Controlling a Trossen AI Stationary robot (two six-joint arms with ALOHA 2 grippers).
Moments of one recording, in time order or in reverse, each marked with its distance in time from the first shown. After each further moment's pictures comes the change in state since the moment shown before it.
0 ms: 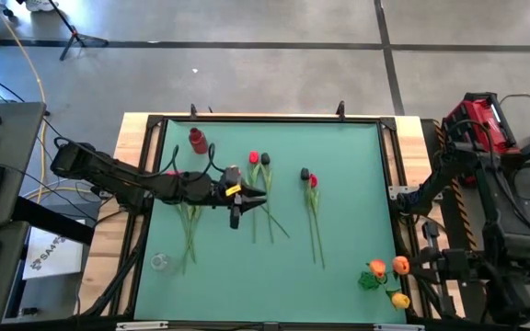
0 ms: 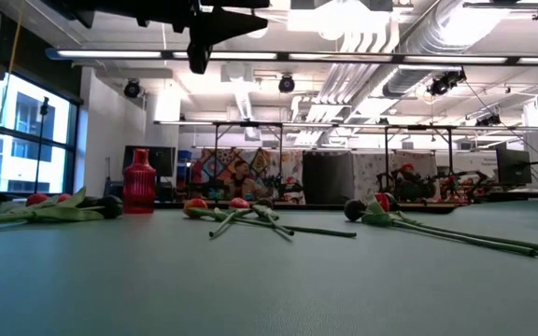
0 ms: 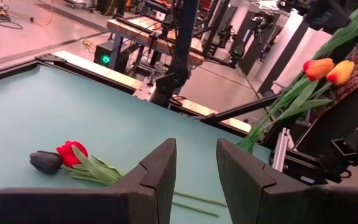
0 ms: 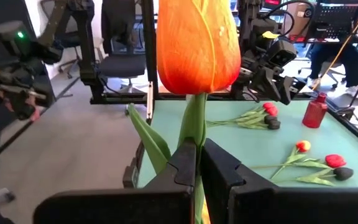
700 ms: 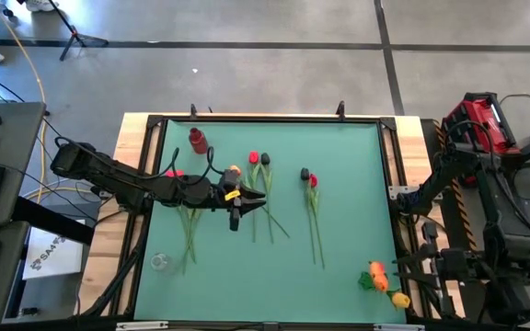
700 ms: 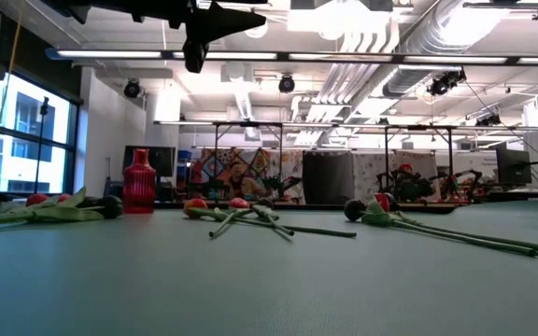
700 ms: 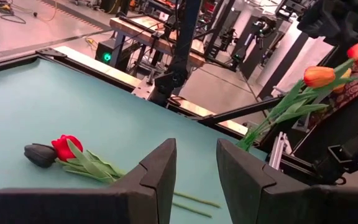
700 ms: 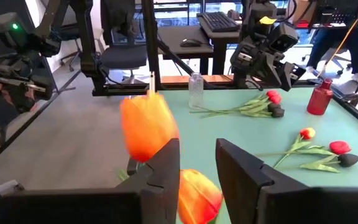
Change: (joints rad) left arm -0.031 -0.001 0.000 0.000 -0.049 -0.047; right arm 0.001 0.011 0.020 -0.043 -0.047 0.067
